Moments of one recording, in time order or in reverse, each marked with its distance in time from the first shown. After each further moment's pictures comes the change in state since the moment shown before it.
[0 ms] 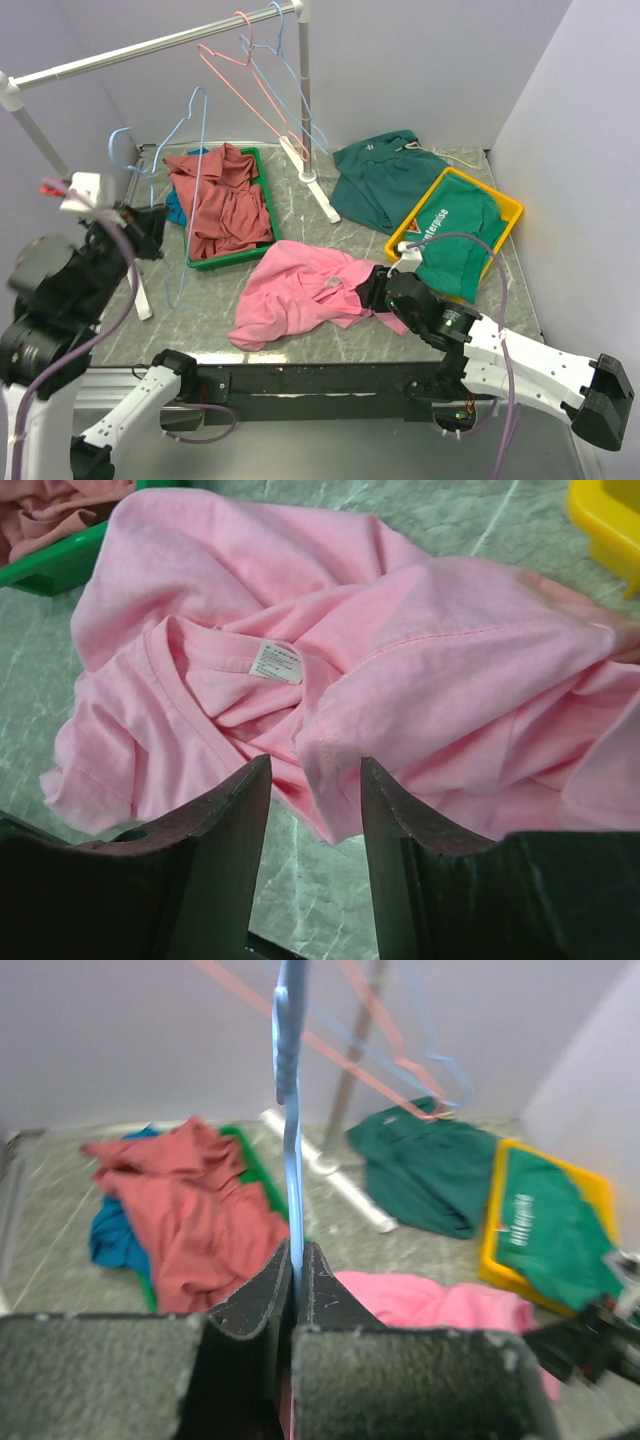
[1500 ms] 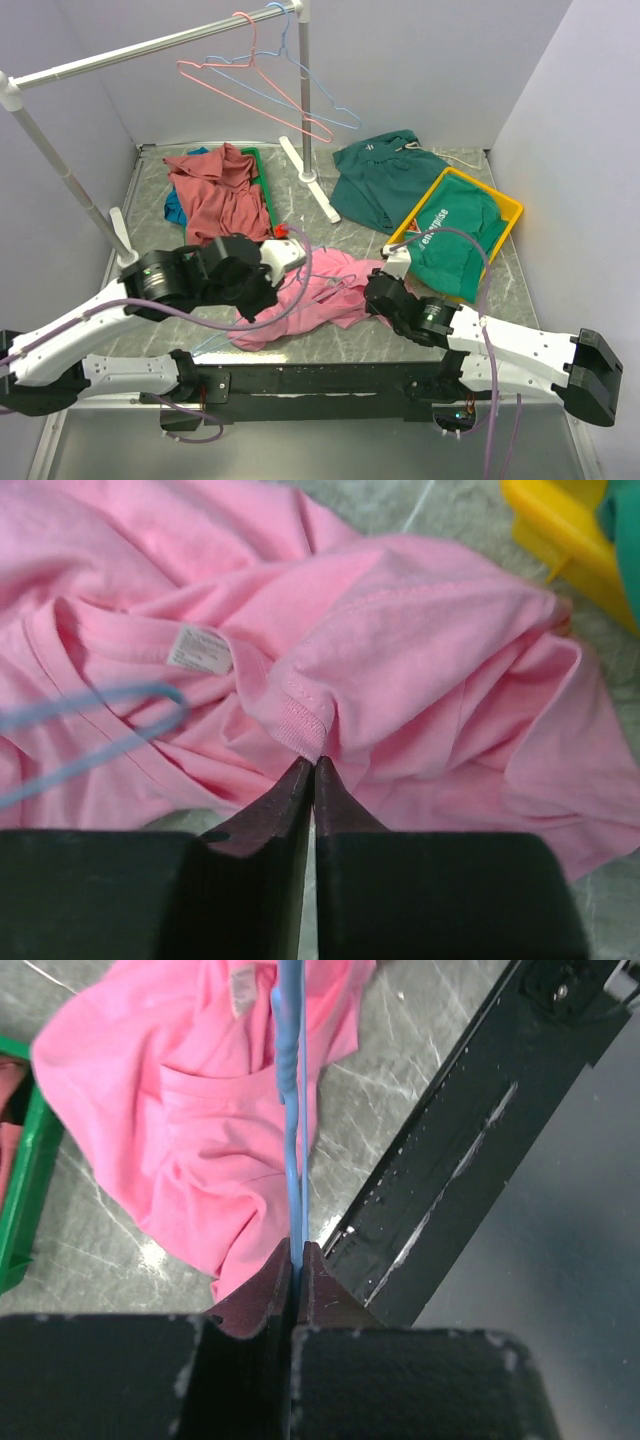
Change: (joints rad) left arm -0.807 0.319 -0.094 -0.315 0.027 0.047; right arm 0.094 0.165 0.060 -0.110 0.187 0.006
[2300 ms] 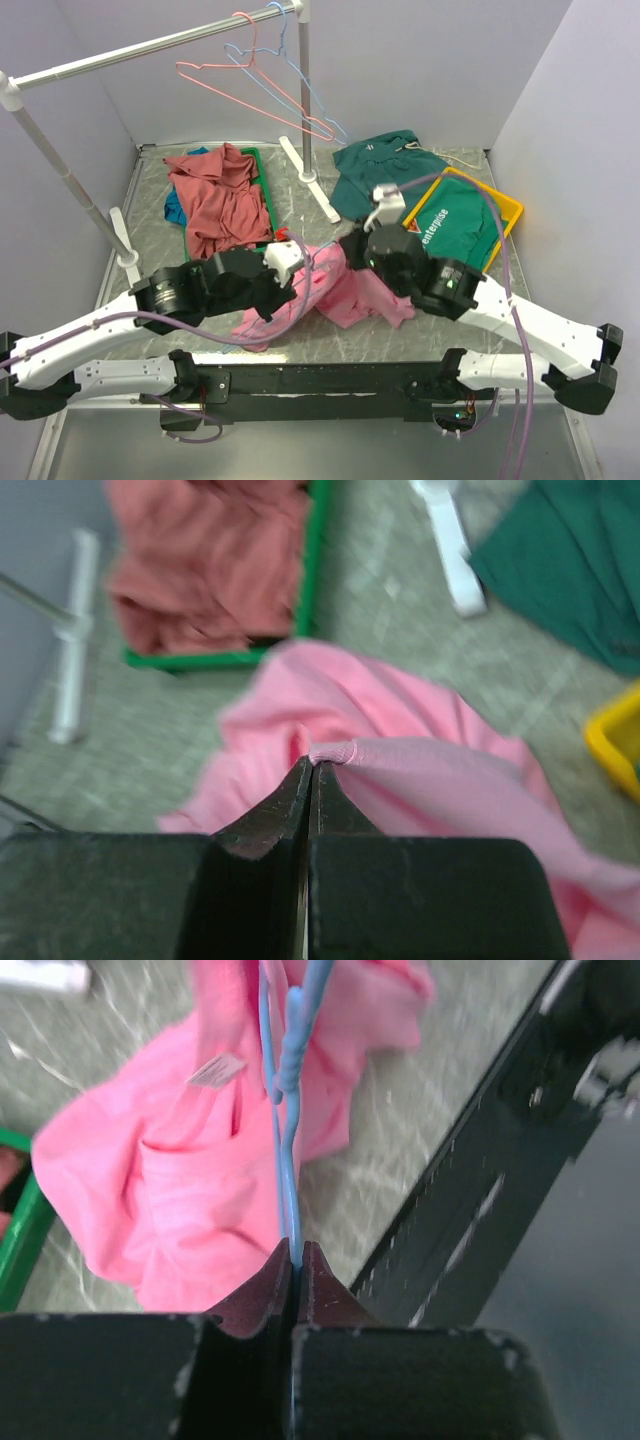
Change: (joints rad) left arm -0.044 -0.047 -0.207 0.327 -0.050 -0.015; right arm 0.022 0.076 0.536 -0.128 -0.039 -0.192
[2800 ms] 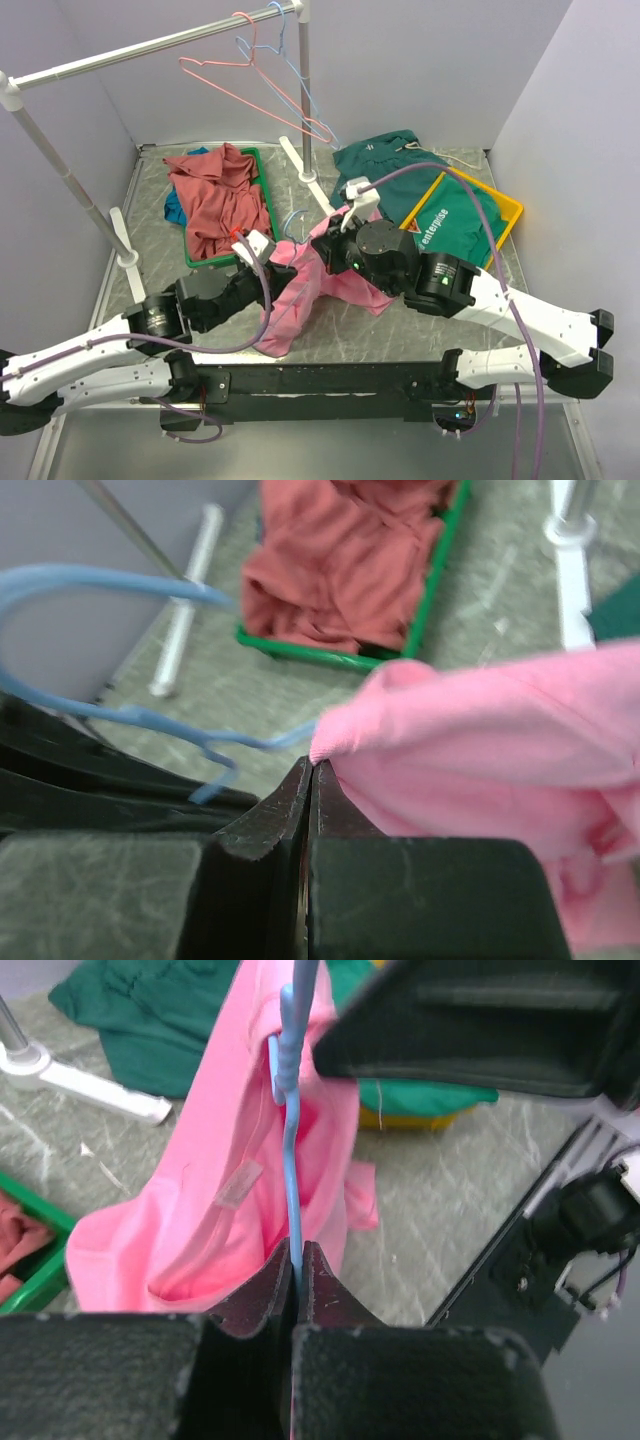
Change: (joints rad) left arm 0.000 -0.230 -0.304 0.497 -0.217 -0.089; right arm 0.121 0.132 0.269 0.003 -0.101 -0.109
